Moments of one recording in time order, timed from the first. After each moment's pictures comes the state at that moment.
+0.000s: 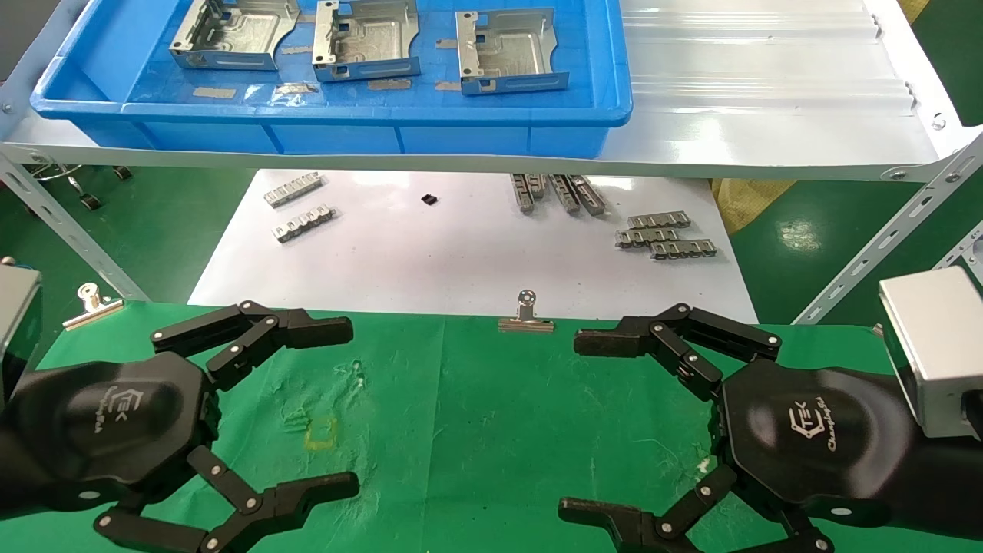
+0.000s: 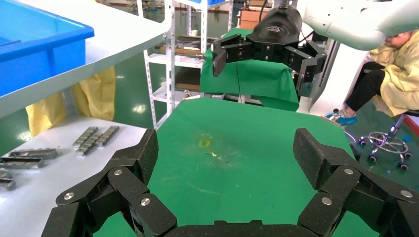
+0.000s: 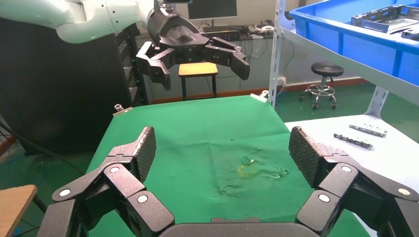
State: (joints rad) left arm -1.09 0.57 0.38 -1.25 0.65 1.45 -0.13; right arm 1.07 -0.61 -0.28 1.28 -0.73 -1.50 0.19
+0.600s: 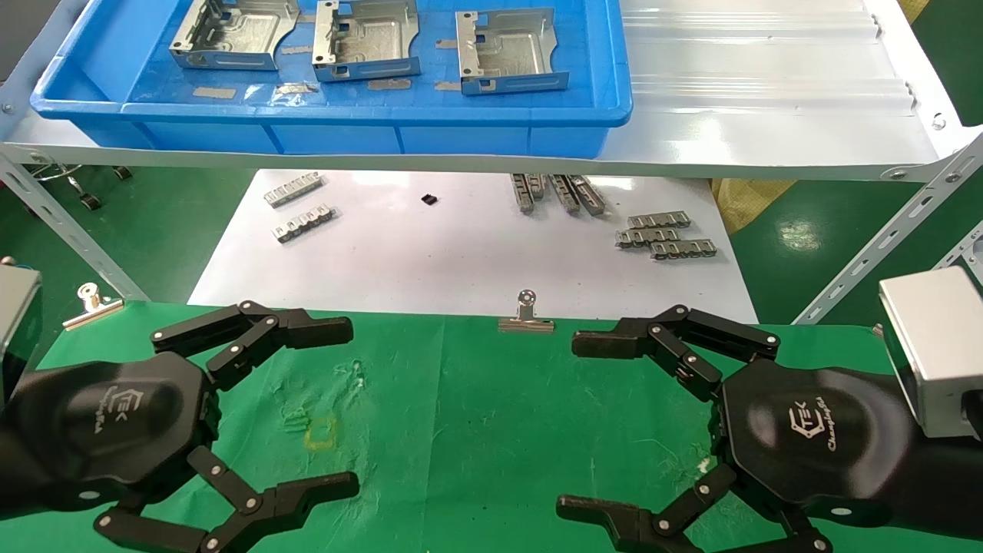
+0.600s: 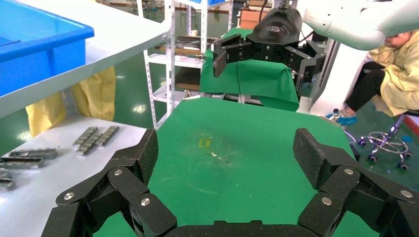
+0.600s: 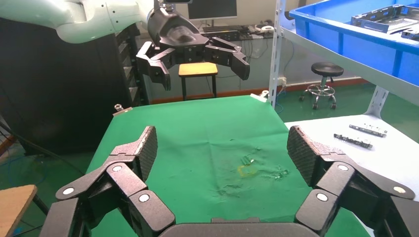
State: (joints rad) left arm -1.09 0.57 0.38 -1.25 0.65 1.45 -0.13; right arm 1.07 -0.61 -0.28 1.28 -0.73 -1.50 0.19
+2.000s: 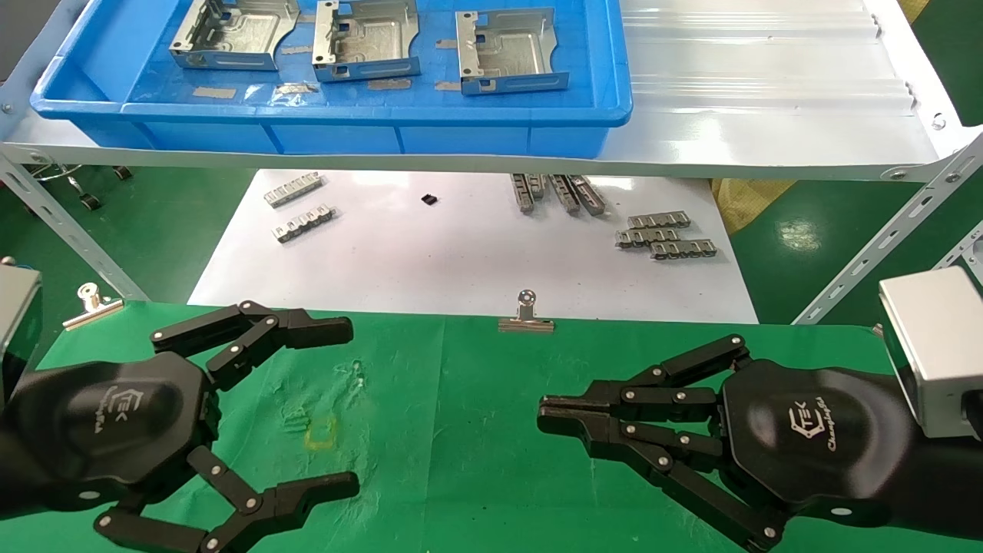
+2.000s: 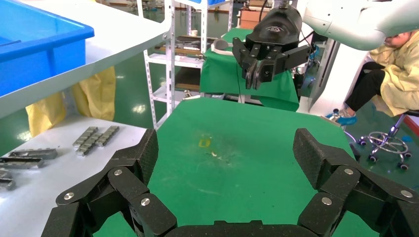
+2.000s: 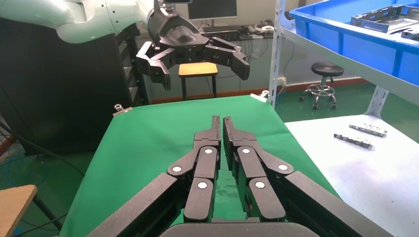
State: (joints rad) left arm -1.15 0.59 0.39 -1.23 0.68 1.43 -0.16; right arm 1.07 -0.61 -0.28 1.28 -0.73 -1.50 0.19
